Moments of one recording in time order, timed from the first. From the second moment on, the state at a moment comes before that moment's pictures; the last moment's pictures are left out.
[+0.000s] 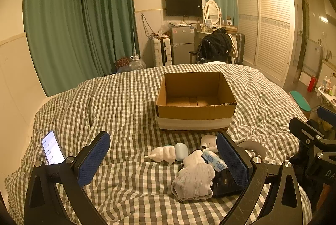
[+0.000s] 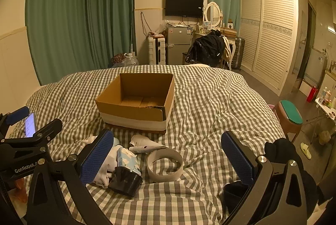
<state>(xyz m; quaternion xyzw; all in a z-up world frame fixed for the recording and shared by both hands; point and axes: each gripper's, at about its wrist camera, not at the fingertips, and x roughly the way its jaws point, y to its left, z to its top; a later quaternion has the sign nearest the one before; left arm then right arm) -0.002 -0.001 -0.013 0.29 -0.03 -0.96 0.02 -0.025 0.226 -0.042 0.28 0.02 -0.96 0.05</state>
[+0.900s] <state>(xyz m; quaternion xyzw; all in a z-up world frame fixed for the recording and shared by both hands) -0.037 0.022 -0.102 0.43 -0.09 -0.90 -0.01 -0.068 0.236 -0.124 0.42 0.04 -0.91 0.03</state>
